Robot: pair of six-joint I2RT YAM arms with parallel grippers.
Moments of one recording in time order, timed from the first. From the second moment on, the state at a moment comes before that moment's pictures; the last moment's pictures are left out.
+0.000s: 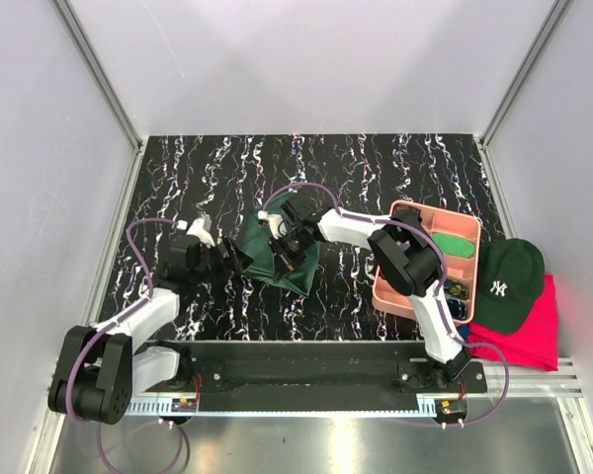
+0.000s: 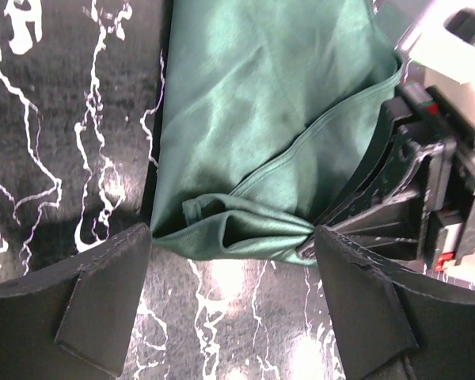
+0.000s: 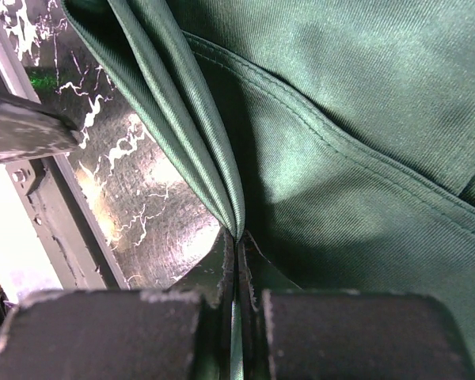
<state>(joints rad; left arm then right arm) -0.19 1.12 0.35 0.16 0.29 -0.57 0.75 2.21 1.55 -0.47 -0.69 0.06</state>
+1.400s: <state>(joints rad) -0.20 1.33 0.34 0.33 0.28 -0.56 0.72 2.29 1.63 -0.55 -0.82 0.07</state>
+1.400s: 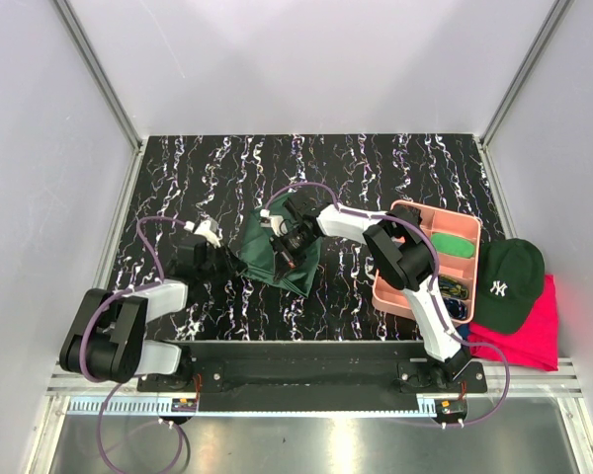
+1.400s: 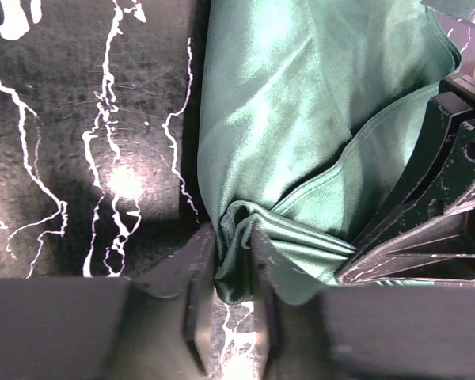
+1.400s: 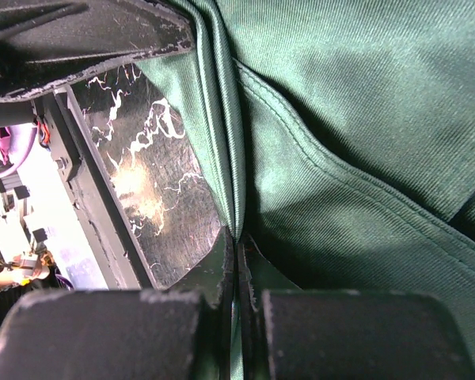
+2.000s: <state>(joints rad) -0.20 1.37 0.47 0.12 0.27 -0.55 0.80 1.82 1.25 -0.45 -0.39 0.10</state>
